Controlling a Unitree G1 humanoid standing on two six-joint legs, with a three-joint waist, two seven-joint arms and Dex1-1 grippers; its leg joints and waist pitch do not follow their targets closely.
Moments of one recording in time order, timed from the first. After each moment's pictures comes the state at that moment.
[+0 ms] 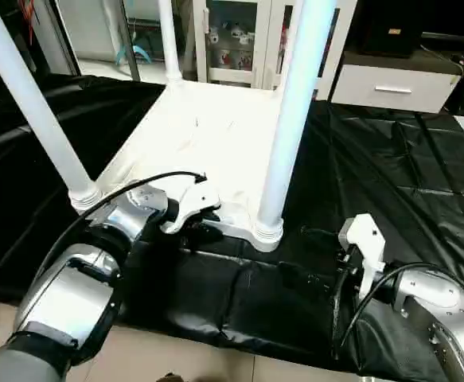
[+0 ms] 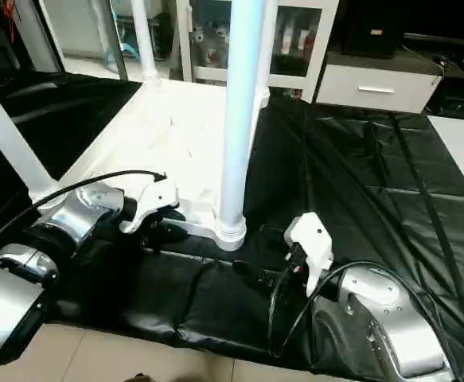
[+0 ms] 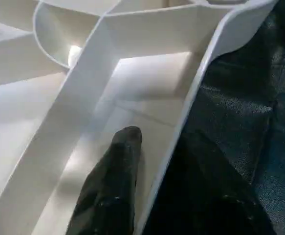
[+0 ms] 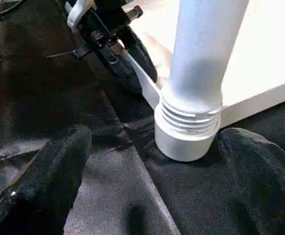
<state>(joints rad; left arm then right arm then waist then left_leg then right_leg) -0.92 0.31 -0.39 1.16 0.18 -0.15 -1.07 -0.02 -0.50 0.09 -0.20 0.32 0.37 0.80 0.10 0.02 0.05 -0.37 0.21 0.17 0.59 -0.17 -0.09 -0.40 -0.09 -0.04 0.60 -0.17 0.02</state>
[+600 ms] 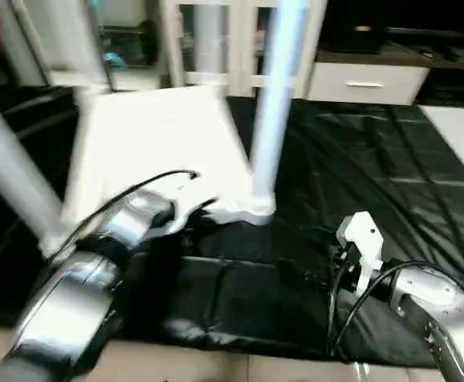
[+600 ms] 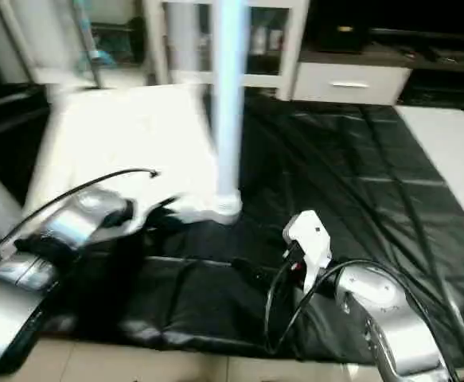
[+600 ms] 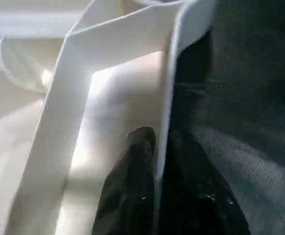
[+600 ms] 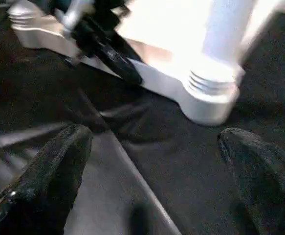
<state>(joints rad) -0.76 0.36 -0.31 0.87 0.17 0.12 -0.93 -0.03 -0.48 0.09 -0.19 0.31 0.36 0.78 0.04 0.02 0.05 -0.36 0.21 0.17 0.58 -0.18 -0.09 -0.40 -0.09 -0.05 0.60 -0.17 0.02</state>
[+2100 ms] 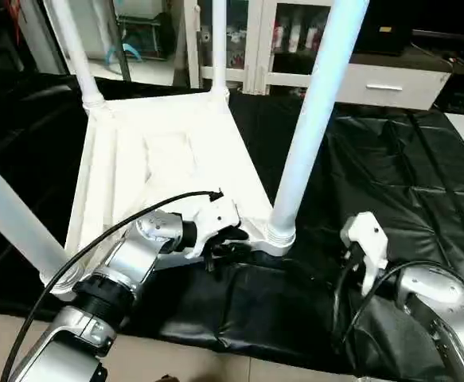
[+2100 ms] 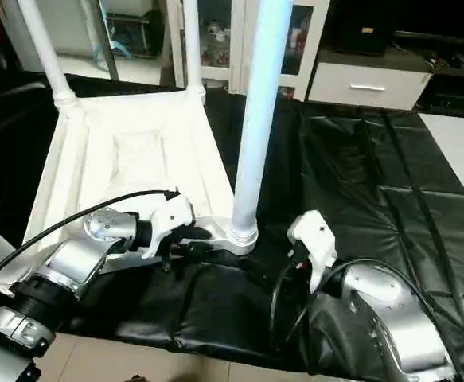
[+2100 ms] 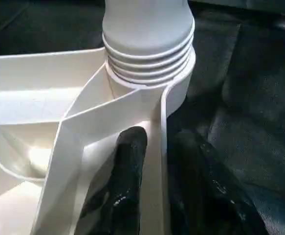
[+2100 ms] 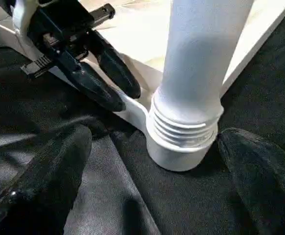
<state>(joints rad) -0.56 0.31 -0.35 0.45 0.06 0.16 -1.02 -0.04 -0.52 0.08 -0.18 0.31 0.36 0.79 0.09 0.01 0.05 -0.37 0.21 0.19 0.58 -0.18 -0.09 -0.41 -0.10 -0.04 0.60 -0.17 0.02</state>
